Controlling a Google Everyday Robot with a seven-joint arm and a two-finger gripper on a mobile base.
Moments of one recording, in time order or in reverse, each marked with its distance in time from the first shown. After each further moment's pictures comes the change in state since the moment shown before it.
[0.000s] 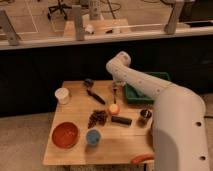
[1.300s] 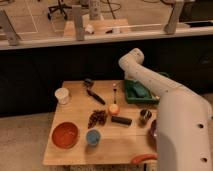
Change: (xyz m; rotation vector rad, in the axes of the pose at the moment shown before) arm 0.109 -0.037 0.012 0.057 0.076 0.278
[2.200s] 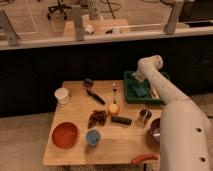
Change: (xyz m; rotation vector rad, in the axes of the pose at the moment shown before) arm 0.026 -0.026 0.056 -0.013 -0.231 0.335
